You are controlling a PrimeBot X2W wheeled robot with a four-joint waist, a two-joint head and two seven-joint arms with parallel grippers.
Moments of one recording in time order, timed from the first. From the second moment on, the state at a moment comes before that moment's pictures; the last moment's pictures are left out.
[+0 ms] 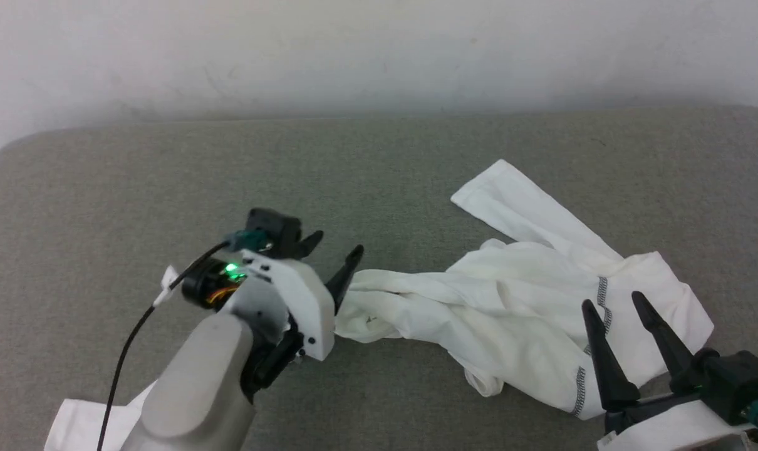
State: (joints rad) left arm -0.41 0.21 -0.39 0.29 -0.41 -0.12 0.25; right arm 0.20 -0.06 0.03 -0.26 0.18 0.13 0.01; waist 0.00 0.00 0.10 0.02
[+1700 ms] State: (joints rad) left arm -0.18 0.64 -1.12 -0.10 -0.70 0.05 0.37; right arm 0.21 -0.05 -0.03 -0.20 0.26 0.13 0.00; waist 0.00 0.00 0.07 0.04
